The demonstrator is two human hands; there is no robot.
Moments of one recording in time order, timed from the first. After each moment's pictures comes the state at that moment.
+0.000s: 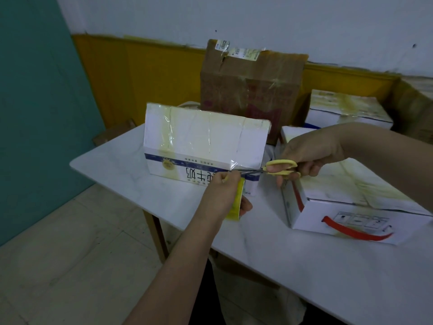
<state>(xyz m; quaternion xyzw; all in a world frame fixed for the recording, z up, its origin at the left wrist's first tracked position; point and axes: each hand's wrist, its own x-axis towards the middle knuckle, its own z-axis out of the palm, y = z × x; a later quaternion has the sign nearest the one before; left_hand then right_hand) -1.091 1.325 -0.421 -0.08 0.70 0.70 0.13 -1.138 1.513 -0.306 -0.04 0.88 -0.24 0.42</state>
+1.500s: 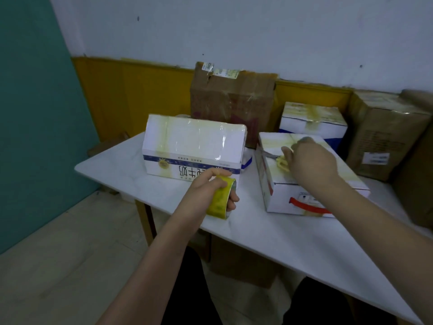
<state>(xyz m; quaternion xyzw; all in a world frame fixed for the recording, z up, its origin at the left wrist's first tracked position) -1.020 1.302 -0.396 0.05 0.66 0.74 0.11 -1.060 1.536 -0.355 0.12 0.97 0.00 -0.20</state>
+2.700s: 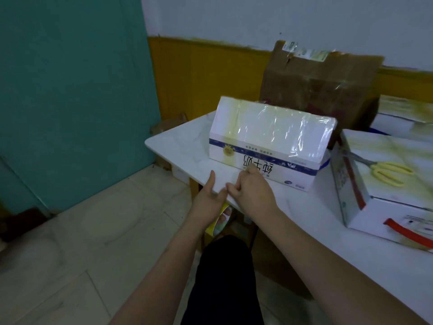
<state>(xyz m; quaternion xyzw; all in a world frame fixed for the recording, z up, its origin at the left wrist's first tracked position) -1.060 1.191 -0.497 -0.10 0.79 0.60 0.01 -1.104 1.316 -0.482 -0.15 0.96 -0.19 -0.13</state>
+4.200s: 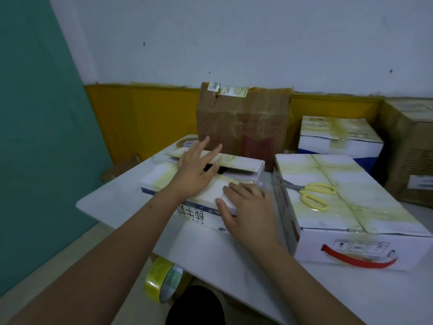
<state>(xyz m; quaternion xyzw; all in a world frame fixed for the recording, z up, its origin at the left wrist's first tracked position) -1.222 1.259 -0.396 0.23 0.94 0.22 -0.14 -1.111 1.423 -0.437 -0.09 0.94 -0.17 -0.30</state>
